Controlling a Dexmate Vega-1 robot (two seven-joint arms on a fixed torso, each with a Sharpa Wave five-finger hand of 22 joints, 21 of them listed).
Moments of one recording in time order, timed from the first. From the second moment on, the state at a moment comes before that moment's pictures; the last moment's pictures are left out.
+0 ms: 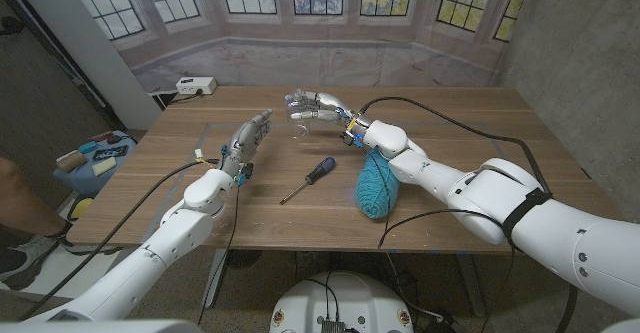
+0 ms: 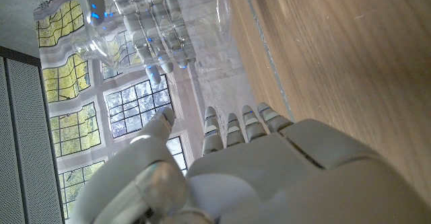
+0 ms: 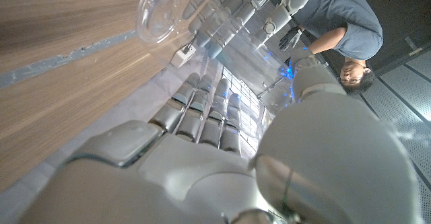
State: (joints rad) left arm 1.02 0.62 0.34 -1.54 -0.62 -0.25 0.06; left_hand 0.40 0.17 0.59 -0.06 0.18 0.25 -0.04 0.20 0.19 0.06 -0.01 0.20 0.18 0.10 0.04 0.18 0.17 0.05 0.05 0.20 0.17; right arm -0.29 -0.08 -0.77 -0.51 0.24 0.83 0.39; right_hand 0.90 -0.12 0.49 -0.16 0.24 0.34 -0.04 0.32 0.24 0.38 -0.06 0.54 0.42 0.37 -0.04 0.31 0.31 0.39 -0.05 0.21 0.17
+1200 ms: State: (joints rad) left arm 0.98 0.59 0.36 -1.50 -0.63 -0.25 0.04; left_hand 0.39 0.16 0.59 -0.06 0.18 0.25 -0.04 0.19 0.19 0.06 -0.01 0.20 0.18 0.10 0.04 0.18 0.17 0.05 0.05 0.20 0.17; right arm -0.38 -0.29 -0.72 -0.85 0.22 0.63 0.33; right_hand 0.90 -0.12 0.48 -0.16 0.23 0.36 -0.04 0.32 0.24 0.38 -0.06 0.56 0.43 0.39 -0.04 0.31 0.33 0.40 -0.05 0.21 0.17
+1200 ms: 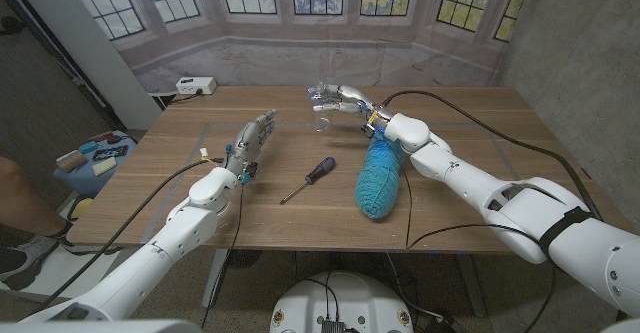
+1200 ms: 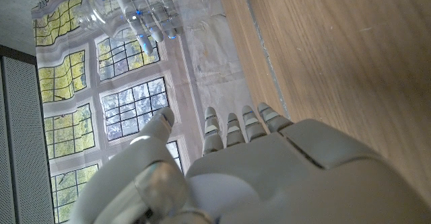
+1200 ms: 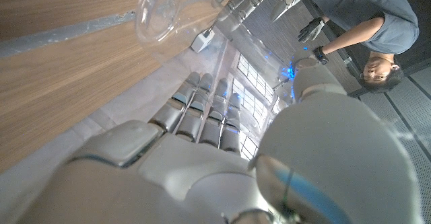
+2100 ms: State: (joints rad) left arm 0.96 0.59 0.36 -1.48 -0.63 -0.24 0.01; left_hand 0.39 0.16 0.59 -0.06 0.18 0.25 -0.04 0.19 0.19 0.06 -0.01 0.20 0.18 0.10 0.04 0.18 0.17 0.05 0.05 0.20 0.17; right arm -0.40 -0.35 -0.71 -0.94 0.18 0.59 0.28; right_hand 0.90 -0.11 0.48 -0.16 0.23 0.37 -0.04 0.32 0.24 0.39 -0.05 0.58 0.44 0.40 -0.04 0.31 0.34 0.41 -0.05 0.21 0.17
